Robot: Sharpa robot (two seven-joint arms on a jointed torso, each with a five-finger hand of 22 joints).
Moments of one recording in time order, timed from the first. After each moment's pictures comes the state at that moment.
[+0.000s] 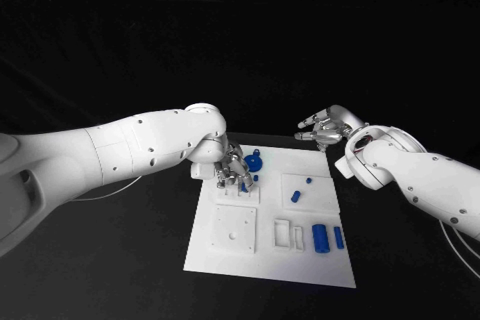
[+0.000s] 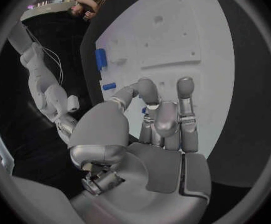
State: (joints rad) left arm 1.49 -0.43 -0.21 1.17 -0.73 0.41 -0.64; left_hand 1.03 -0.01 0.38 -0.11 0.44 1.21 0.07 0.07 1.10 1.50 -0.06 0.76 0.44 1.43 -0.12 1.32 0.84 0.05 1.27 -0.12 0.56 1.31; right arm 1.08 -0.71 0.30 1.32 -1.20 -0.33 -0.20; right_hand 1.27 -0.13 0.15 -0.05 0.49 1.04 0.10 0.06 0.07 1.19 0.00 1.02 1.03 1.43 -0.06 0.92 1.01 0.10 1.46 -0.08 0.35 1.27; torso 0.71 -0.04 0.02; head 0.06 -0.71
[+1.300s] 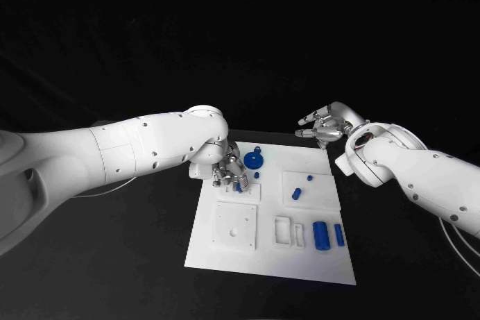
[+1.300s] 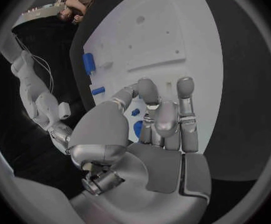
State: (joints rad) left arm 1.48 -0.42 -0.24 1.16 -0.80 0.41 -0.65; left_hand 1.02 0.00 0.38 -0.11 0.44 1.21 0.07 0.07 1.13 1.50 -0.06 0.76 0.43 1.43 -0.12 1.32 0.85 0.05 1.27 -0.12 0.56 1.31; right arm 1.08 -0.71 0.30 1.32 -1.20 -0.33 -0.20; right_hand 1.27 -0.13 0.15 -0.05 0.49 1.04 0.10 0.06 0.07 1.19 0.00 1.02 1.03 1.43 -0.06 0.92 1.01 0.10 1.46 -0.08 0.35 1.27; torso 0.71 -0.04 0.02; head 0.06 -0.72
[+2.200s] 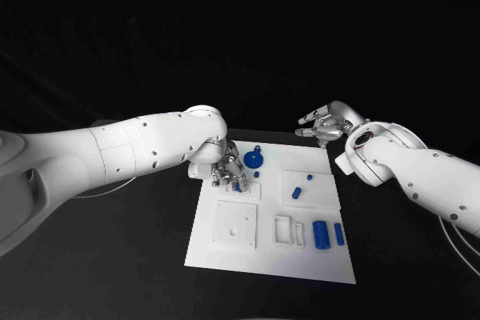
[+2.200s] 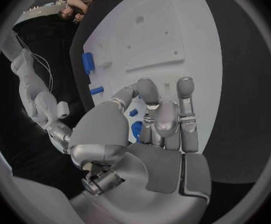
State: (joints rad) left arm 1.48 -0.42 -0.24 1.15 -0.79 0.41 -0.65; left_hand 1.02 0.00 0.38 -0.11 0.44 1.21 0.07 0.08 1.13 1.50 -0.06 0.76 0.43 1.43 -0.12 1.32 0.85 0.05 1.27 -0.12 0.56 1.31; right arm 1.08 -0.70 0.30 1.32 -1.20 -0.33 -0.20; right_hand 1.27 -0.13 0.15 -0.05 0.49 1.04 0.10 0.06 0.07 1.19 0.00 1.02 1.03 1.43 -0.06 0.92 1.01 0.10 1.46 -0.08 0.35 1.27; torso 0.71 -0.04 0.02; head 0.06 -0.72
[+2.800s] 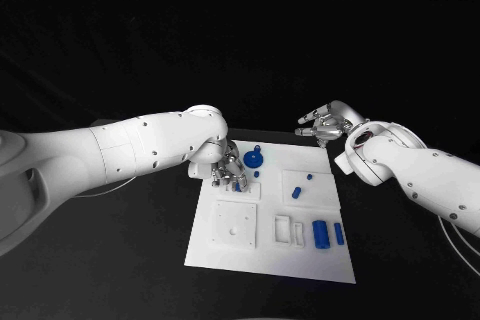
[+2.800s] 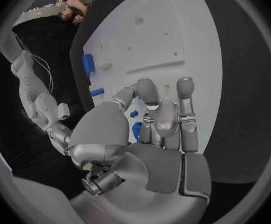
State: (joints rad) left arm 1.48 -0.42 -0.24 1.15 -0.80 0.42 -0.65; left_hand 1.02 0.00 0.38 -0.11 0.44 1.21 0.07 0.07 1.13 1.50 -0.06 0.76 0.43 1.43 -0.12 1.32 0.85 0.05 1.27 -0.12 0.56 1.31; right arm 1.08 -0.70 0.30 1.32 -1.20 -0.34 -0.20; right_hand 1.27 -0.13 0.15 -0.05 0.49 1.04 0.10 0.06 0.07 1.19 0.00 1.02 1.03 1.43 -0.06 0.92 1.01 0.10 1.46 -0.08 0.35 1.27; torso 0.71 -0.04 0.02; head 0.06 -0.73
